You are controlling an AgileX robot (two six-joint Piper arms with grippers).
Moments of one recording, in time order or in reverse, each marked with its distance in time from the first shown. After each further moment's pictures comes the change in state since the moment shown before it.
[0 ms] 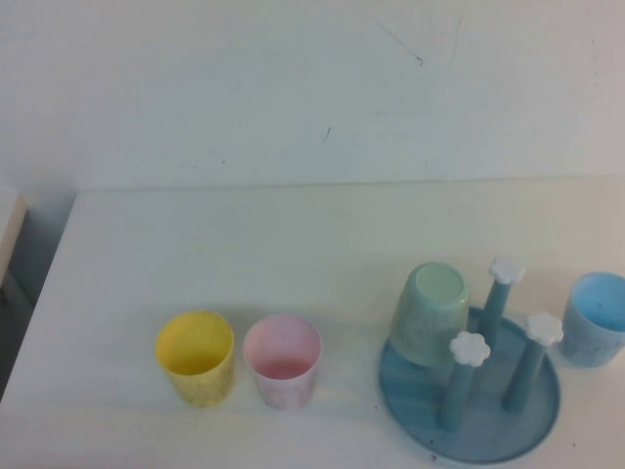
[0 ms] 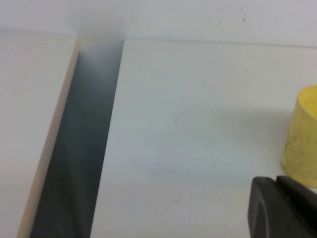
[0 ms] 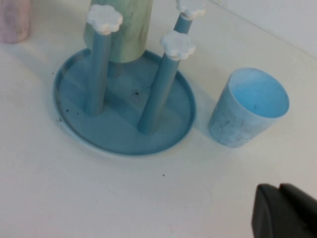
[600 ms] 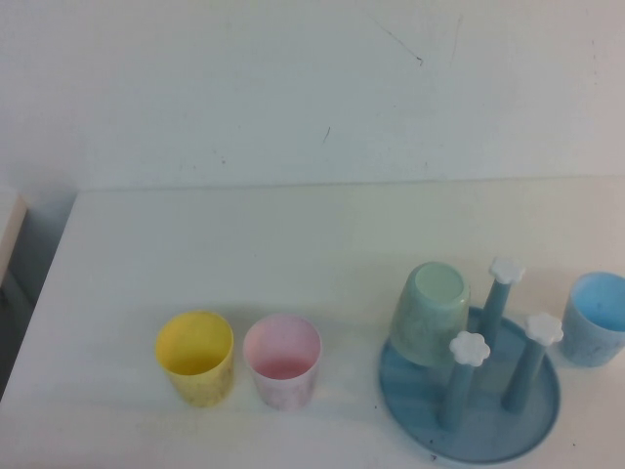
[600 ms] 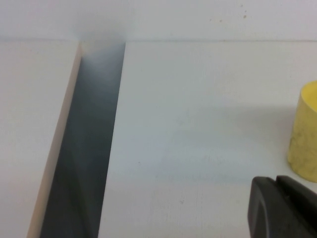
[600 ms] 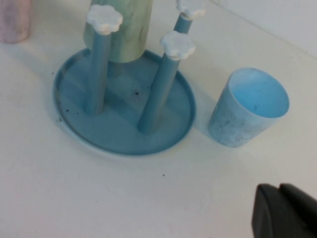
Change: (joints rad) right arm 0.000 0.000 0.000 0.000 0.000 0.000; left arm -0.013 0.000 0.000 0.047 0.000 0.000
